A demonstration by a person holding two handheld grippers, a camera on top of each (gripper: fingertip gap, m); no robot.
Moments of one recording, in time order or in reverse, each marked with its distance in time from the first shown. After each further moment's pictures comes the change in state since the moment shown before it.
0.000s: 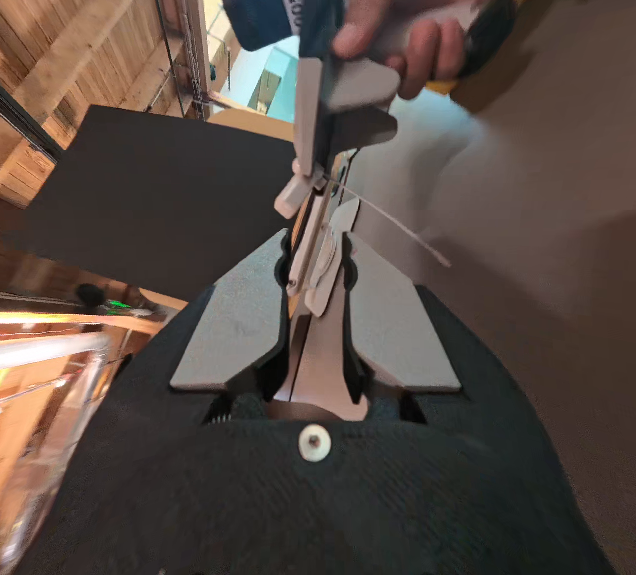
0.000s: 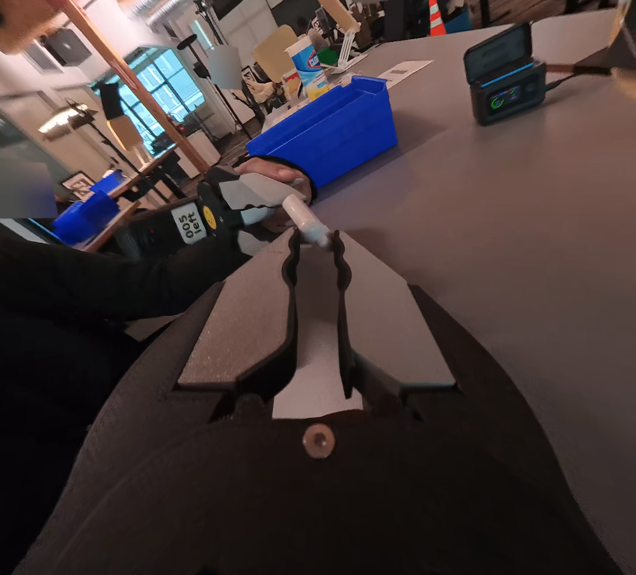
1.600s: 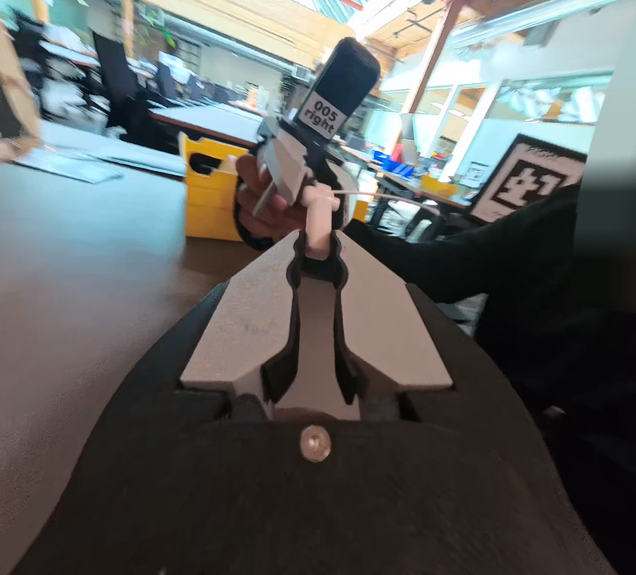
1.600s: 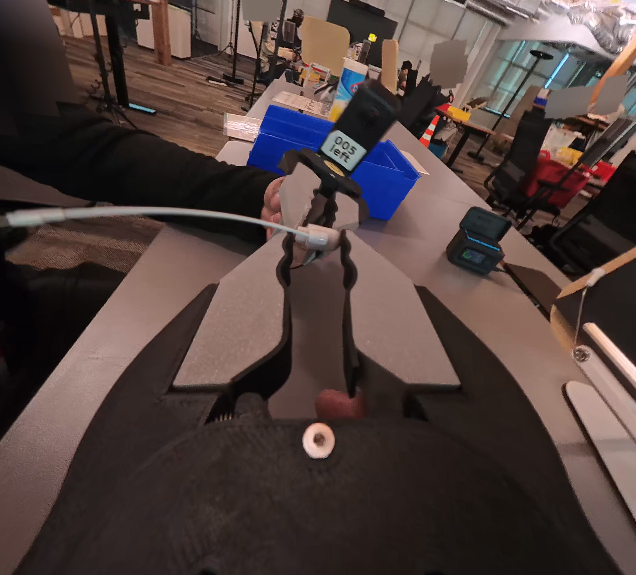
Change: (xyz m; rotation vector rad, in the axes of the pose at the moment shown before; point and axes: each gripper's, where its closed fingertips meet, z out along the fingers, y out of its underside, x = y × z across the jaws) left arm -0.005 -0.054 -0.032 0.519 0.821 -1.428; right arm -0.067 0.005 0.018 0.006 -0.011 -0.777
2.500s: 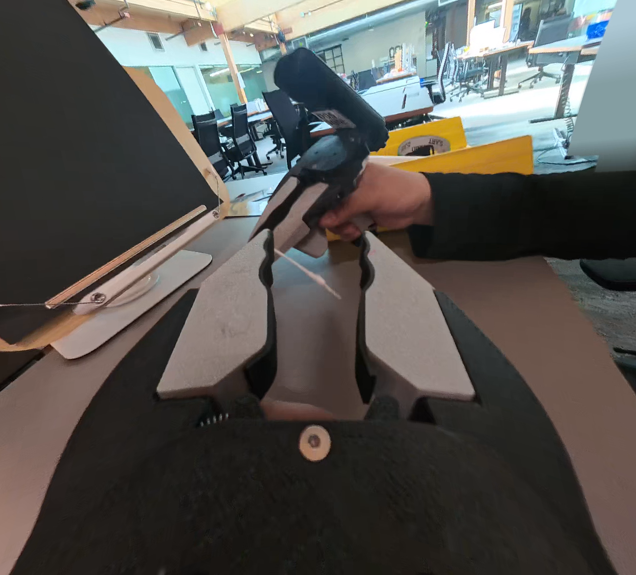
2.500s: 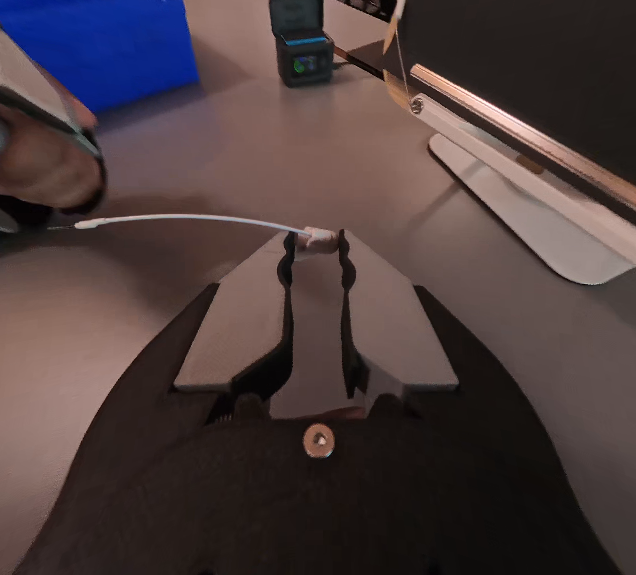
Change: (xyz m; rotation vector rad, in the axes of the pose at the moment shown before) left arm -0.028 -0.009 -0.001 -0.079 -0.448 0.559; right arm 0.104 0.108 -0.041 -0.419 0.555 0.405
